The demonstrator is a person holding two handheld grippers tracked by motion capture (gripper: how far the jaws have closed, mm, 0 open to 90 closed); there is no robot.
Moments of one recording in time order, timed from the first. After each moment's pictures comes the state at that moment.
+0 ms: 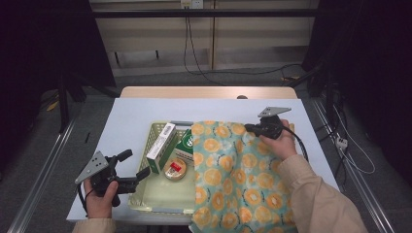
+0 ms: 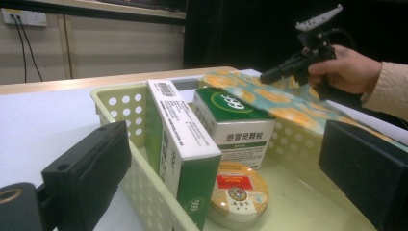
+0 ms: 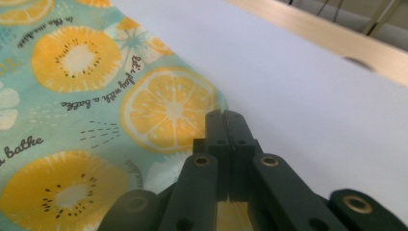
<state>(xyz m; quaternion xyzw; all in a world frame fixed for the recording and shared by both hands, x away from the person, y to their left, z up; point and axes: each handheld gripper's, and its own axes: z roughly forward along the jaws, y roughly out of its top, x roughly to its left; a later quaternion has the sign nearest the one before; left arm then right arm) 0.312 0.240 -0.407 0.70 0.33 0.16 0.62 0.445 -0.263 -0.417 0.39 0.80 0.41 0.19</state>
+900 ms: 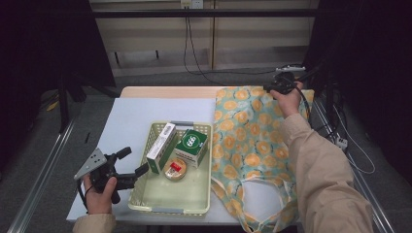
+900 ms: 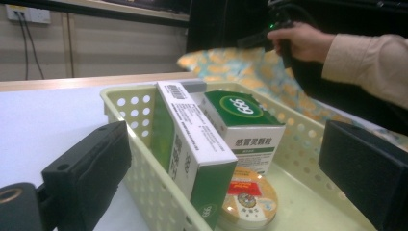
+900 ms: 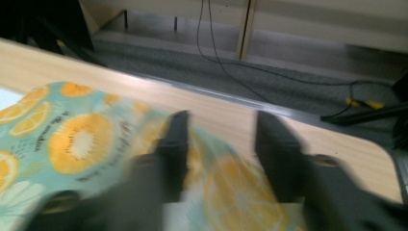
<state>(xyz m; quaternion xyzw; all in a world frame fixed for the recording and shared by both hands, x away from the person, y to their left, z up) 0.322 0.245 -0.410 0.68 0.34 0.15 0.63 0.573 -0.323 -0.389 0.53 0.71 0.37 0.29</state>
